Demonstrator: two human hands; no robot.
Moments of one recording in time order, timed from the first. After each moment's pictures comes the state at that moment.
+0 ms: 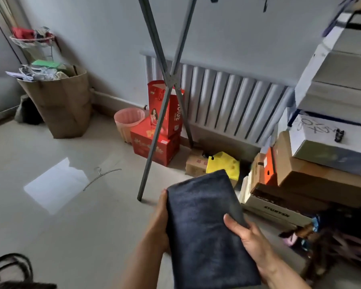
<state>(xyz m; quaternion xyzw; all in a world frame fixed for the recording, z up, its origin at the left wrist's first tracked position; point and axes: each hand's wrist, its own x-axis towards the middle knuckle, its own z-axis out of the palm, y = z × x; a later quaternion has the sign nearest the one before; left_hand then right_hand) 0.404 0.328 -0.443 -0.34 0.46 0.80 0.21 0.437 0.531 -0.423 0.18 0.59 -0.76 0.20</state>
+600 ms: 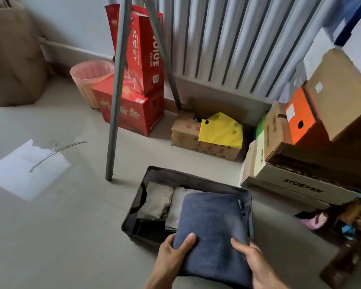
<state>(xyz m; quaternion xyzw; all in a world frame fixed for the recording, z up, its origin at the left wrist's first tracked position) 0.358 0.413 -0.815 -0.26 0.65 0.68 0.21 0.353 0.606 -0.781 0.40 0.54 -0.72 0.17</state>
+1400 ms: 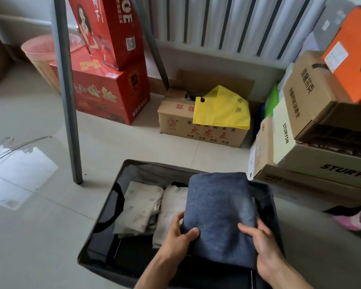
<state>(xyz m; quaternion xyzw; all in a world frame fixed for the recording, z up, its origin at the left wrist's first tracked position) 0.240 0.448 -0.996 -0.18 0.63 0.71 0.26 0.250 0.644 -0.950 0.36 0.56 -0.74 0.07</state>
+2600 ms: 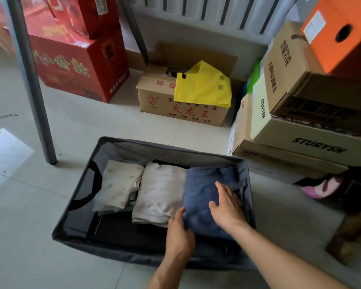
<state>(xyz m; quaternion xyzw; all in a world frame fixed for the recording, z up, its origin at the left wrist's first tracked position) 0.286 0.513 -1.022 -0.18 0.78 0.54 0.26 0.238 0.651 -0.978 0.18 0.94 -0.23 0.17</state>
